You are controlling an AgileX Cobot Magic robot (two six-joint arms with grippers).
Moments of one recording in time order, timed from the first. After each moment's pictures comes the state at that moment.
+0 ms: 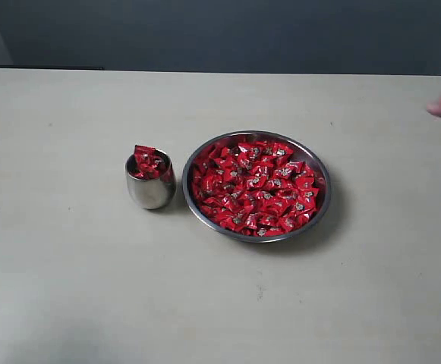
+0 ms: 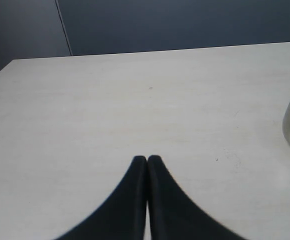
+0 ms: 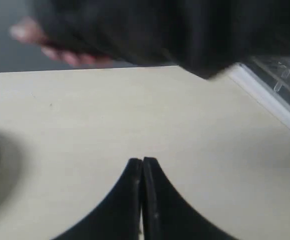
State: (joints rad) left arm 0.17 0.00 0.00 0.03 0.34 0.03; right arm -0.04 0.03 0.00 -0.10 0.30 0.07
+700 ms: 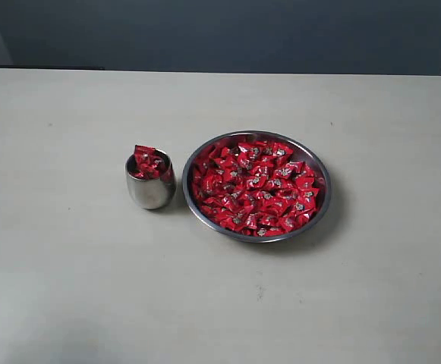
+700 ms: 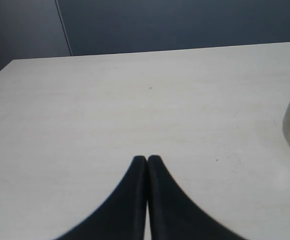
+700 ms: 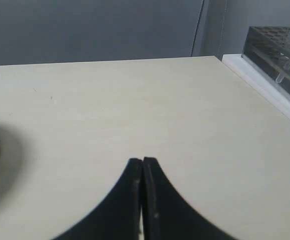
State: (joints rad) left arm 0.17 0.00 0.00 0.03 0.34 0.03; right arm -0.04 0.03 0.00 -0.09 0.33 0.07
